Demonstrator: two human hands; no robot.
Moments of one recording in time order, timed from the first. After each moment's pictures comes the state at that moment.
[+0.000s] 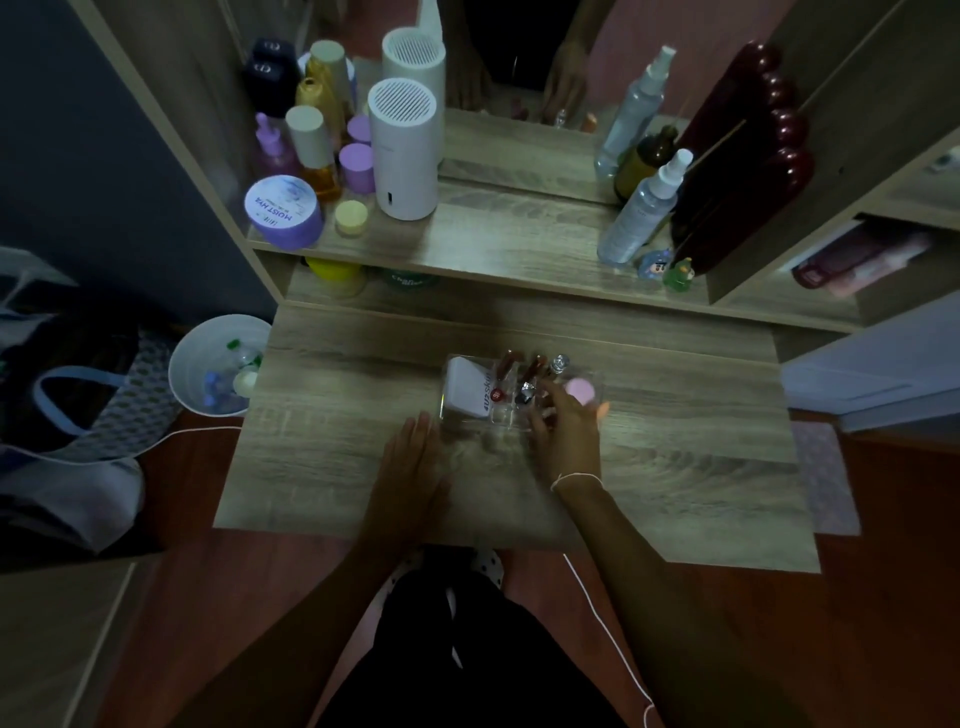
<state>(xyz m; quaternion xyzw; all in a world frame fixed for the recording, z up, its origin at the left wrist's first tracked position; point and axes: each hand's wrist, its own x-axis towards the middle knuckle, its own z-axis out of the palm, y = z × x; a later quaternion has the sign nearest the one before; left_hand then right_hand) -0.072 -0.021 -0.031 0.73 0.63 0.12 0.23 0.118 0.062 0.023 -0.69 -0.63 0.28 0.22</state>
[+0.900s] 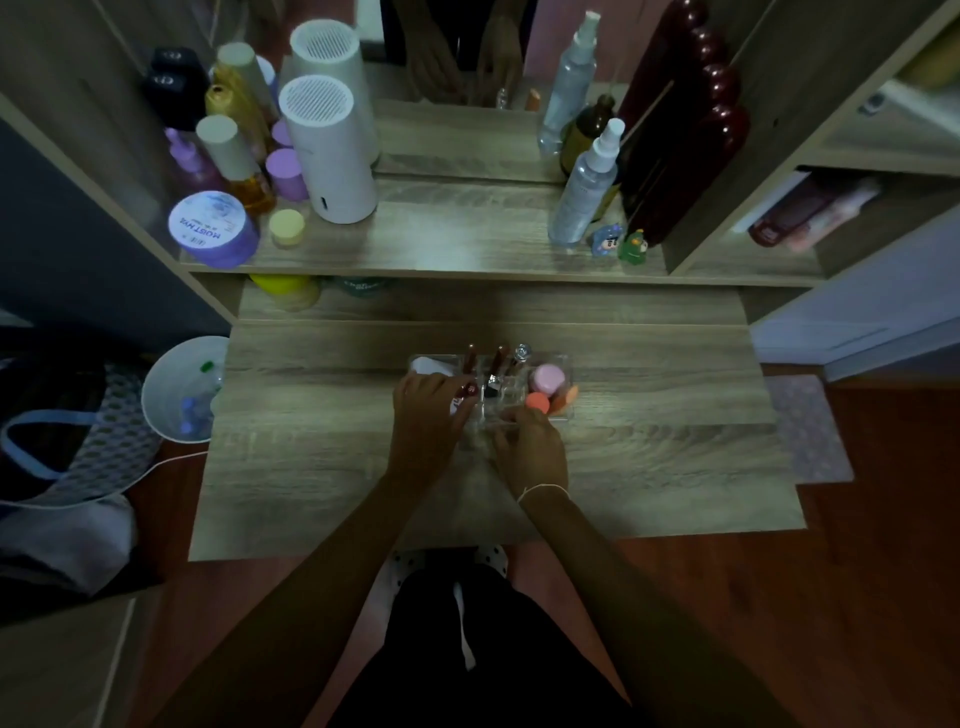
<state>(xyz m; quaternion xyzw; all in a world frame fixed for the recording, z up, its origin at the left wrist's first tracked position) -0.022 0.066 0.005 0.71 0.63 0.27 0.18 0.116 0.040 0.004 -0.73 -0.59 0.30 0.18</state>
